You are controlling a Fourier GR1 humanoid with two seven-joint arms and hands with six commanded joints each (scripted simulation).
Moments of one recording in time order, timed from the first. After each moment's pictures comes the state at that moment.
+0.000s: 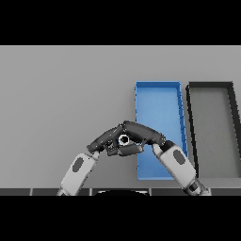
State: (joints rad) left arm -0.20 -0.03 -0.42 -1.57 -0.08 -0.40 -0.05; right arm -0.44 -0.17 0.42 -1.85 -0.18 0.51 0.25
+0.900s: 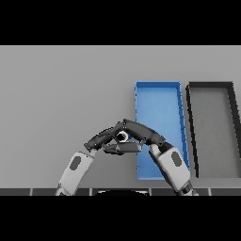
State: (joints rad) left arm -0.21 -0.01 -0.38 -1.54 -0.15 -0.47 0.01; right arm -0.41 -0.04 0.35 -1.88 -0.17 0.51 0.31
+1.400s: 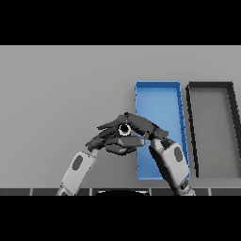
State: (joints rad) left arm -0.21 -0.04 -0.37 -1.52 -0.15 -0.44 0.11; right arm -0.48 0.02 0.26 -1.89 -0.30 0.51 0.42
